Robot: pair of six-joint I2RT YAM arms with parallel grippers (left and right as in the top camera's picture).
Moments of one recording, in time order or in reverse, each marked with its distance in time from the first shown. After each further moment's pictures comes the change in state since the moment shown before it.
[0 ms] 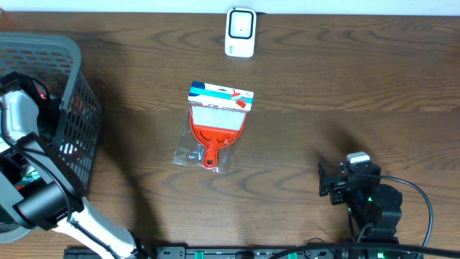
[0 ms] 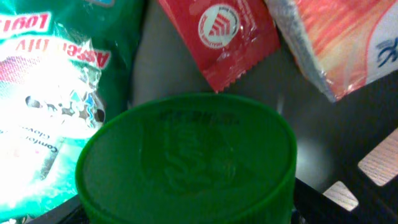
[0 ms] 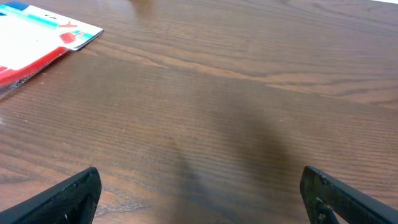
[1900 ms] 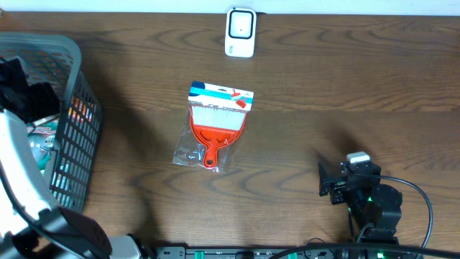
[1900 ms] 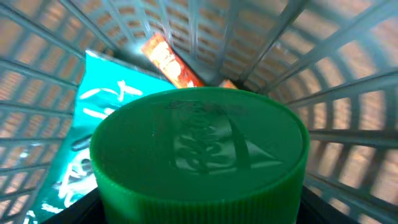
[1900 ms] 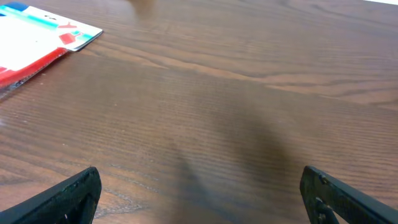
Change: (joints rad) left arm -0.001 -0.431 0.006 0.149 0.107 -0.070; right arm 0.000 0.000 -0.004 0.006 0.000 0.000
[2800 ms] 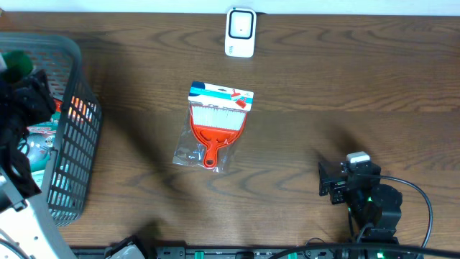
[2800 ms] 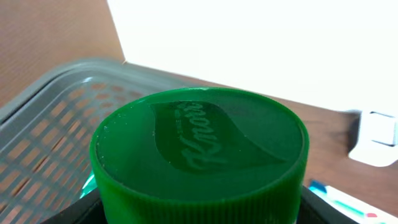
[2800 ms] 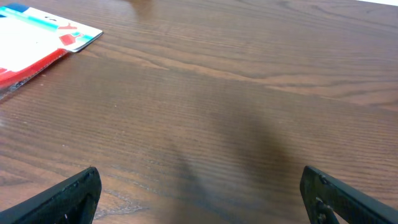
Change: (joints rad) left arm -0.021 -0.437 0.000 0.098 0.236 -0.042; right arm 0.000 0.000 -0.002 0.006 0.000 0.002
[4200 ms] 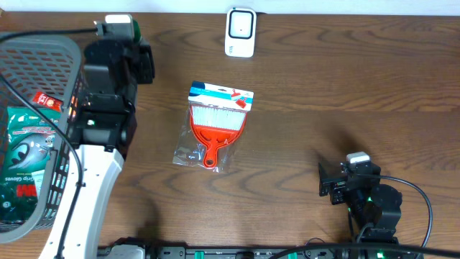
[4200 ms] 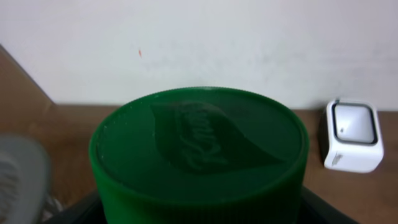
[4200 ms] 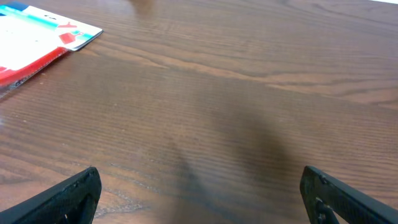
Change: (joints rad) left arm -0.668 0.168 -0.350 0.603 -0.544 -0.105; right arm 0.000 0.000 0.000 -0.006 0.000 0.000
